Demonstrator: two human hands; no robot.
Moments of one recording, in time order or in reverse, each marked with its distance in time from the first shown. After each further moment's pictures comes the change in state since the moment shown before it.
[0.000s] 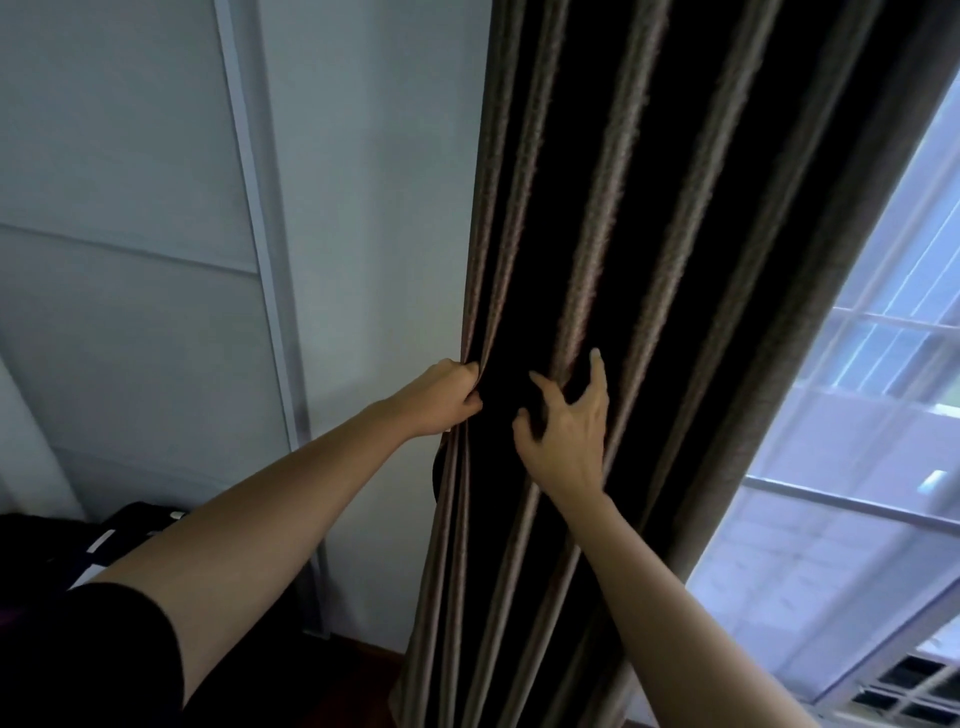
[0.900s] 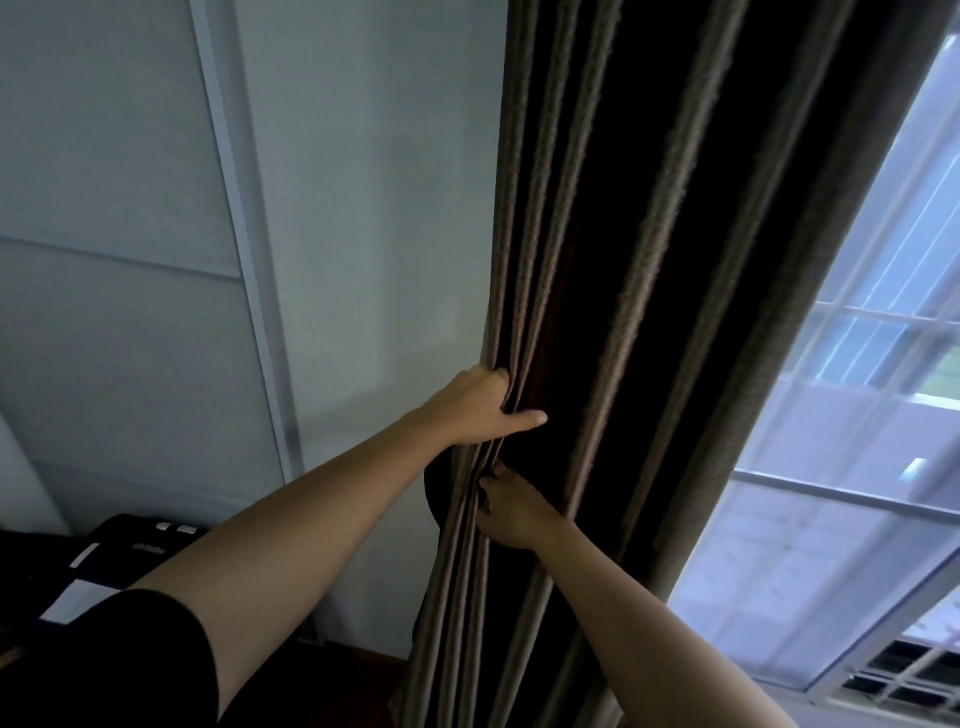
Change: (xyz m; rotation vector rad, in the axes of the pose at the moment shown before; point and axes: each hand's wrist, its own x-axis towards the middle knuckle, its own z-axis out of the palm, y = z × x) left_hand 0.014 0.036 0.016 -0.058 -0.054 -0.044; right_hand -0.036 0.013 0.042 -0.200 -0.988 -0.100
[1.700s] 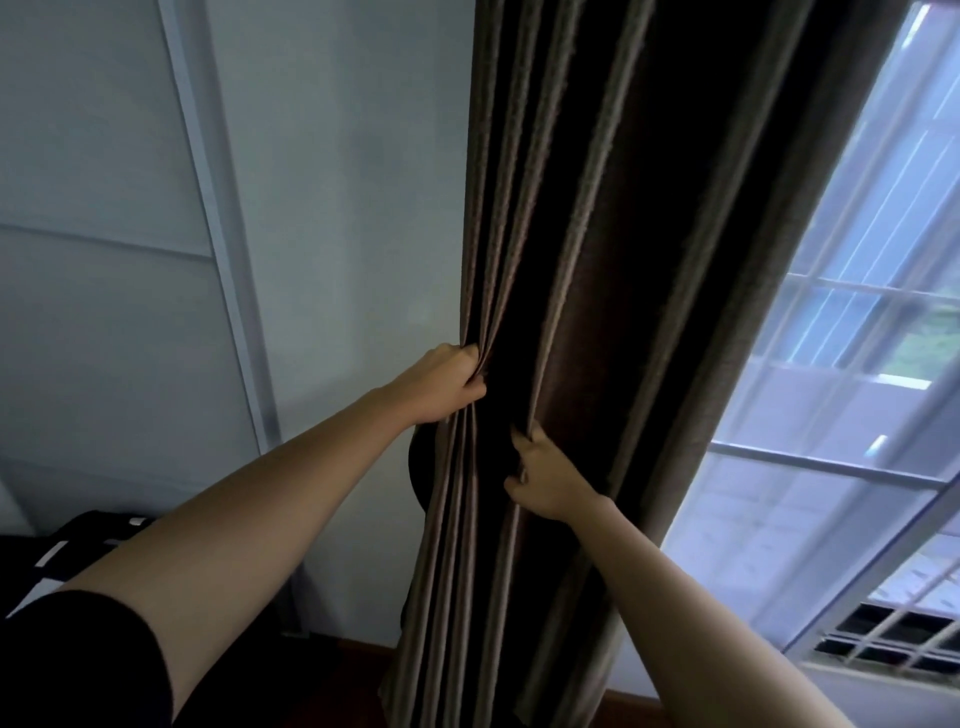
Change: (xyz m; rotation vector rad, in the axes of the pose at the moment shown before) left_hand -0.005 -0.020 0.004 -0.011 0.057 0.084; right_hand -0.020 0.045 -0.007 0.238 0.224 -0.026
